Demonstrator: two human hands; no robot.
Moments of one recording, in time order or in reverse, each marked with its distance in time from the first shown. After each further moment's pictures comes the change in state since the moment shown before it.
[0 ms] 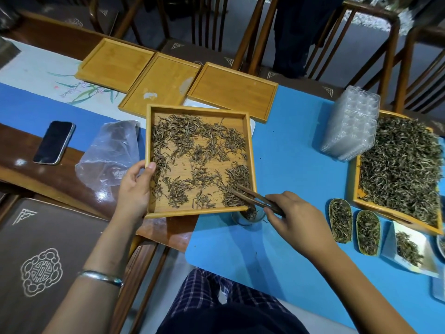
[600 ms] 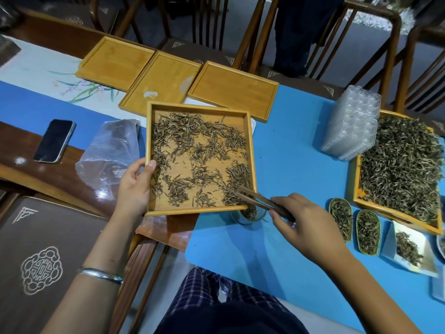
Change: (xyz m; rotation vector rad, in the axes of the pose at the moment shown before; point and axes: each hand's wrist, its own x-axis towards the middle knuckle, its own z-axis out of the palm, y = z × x) left_hand 0.001 0.001 0.002 -0.011 0.030 -0.011; right_hand -0.013 -0.001 -0.016 0.021 0.015 -0.024
